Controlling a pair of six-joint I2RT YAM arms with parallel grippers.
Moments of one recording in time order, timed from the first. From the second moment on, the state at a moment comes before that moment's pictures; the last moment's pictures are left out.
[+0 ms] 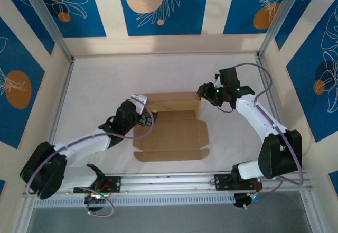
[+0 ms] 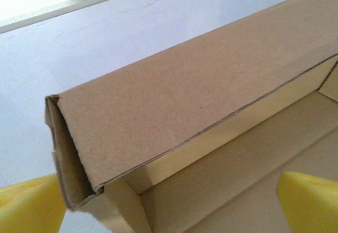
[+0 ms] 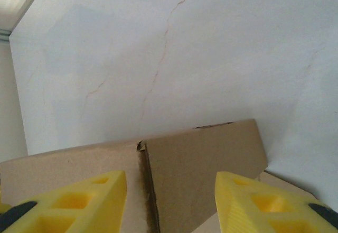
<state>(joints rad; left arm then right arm) -0.66 1.20 0.57 0.17 -0.16 -0.05 0.23 1.39 1.07 -0.57 -0.34 0.72</state>
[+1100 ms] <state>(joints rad) -0.41 1.27 0.80 -0.17 0.14 -0.49 0.25 1.36 1.03 -0.59 -0.35 0.64</state>
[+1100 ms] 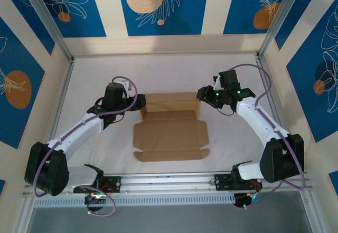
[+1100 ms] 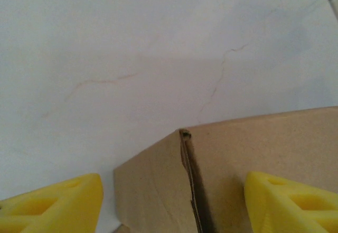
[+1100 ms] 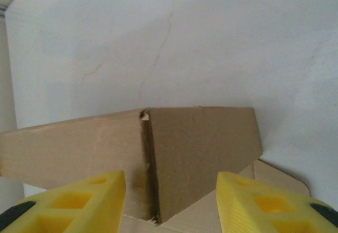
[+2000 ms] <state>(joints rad) -0.41 1.19 0.60 0.04 0.14 -0.89 0.29 1.36 1.00 -0.51 -0.35 0.74</state>
